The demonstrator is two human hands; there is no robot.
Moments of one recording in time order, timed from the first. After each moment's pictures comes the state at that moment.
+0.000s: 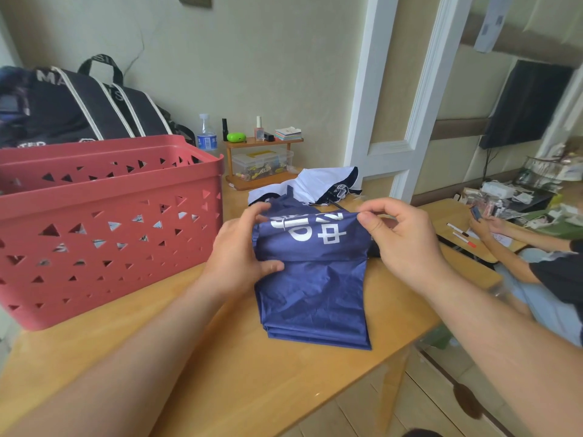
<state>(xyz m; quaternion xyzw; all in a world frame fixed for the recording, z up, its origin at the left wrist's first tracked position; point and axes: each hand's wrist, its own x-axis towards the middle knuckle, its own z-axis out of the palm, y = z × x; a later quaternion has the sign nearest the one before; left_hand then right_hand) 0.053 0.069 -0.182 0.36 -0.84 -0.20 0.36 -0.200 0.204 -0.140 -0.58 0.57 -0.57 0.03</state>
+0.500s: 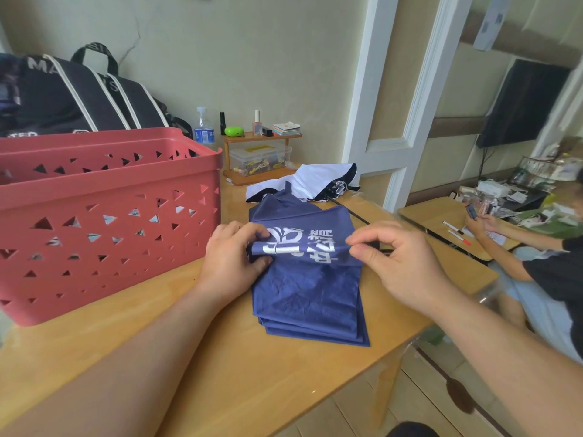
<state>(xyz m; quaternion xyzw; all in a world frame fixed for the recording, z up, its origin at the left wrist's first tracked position) 0.054 0.044 -0.222 0.35 -0.84 -0.09 0.42 -0.198 0.224 -0.163 -0.64 0.59 -0.49 0.03</state>
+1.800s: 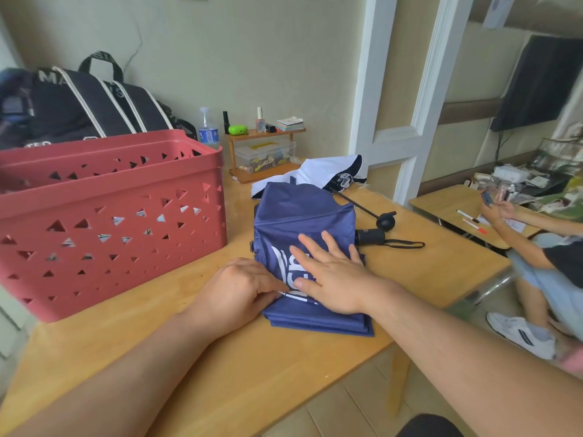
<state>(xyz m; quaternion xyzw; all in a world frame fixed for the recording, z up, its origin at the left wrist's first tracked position) 0.081 0.089 -0.230 0.16 -0.94 -0.01 0.29 -0.147 0.171 -0.201 -0.72 0.69 -0.01 0.09</state>
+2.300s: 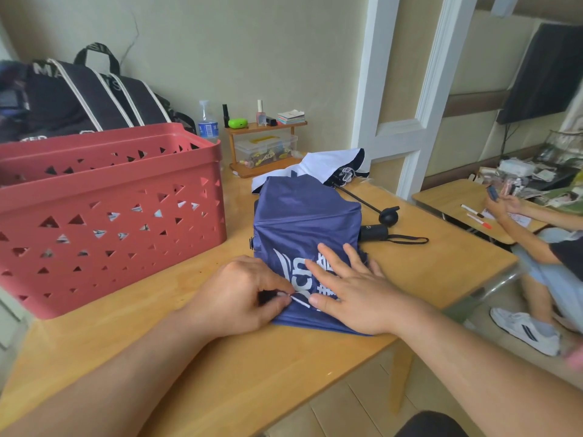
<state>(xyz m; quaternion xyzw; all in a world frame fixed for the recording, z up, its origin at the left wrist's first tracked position) 0.077 0.106 -0.216 0.15 -0.95 -0.06 0.27 -0.163 0.207 -0.213 -0.70 0.71 0.02 0.11</state>
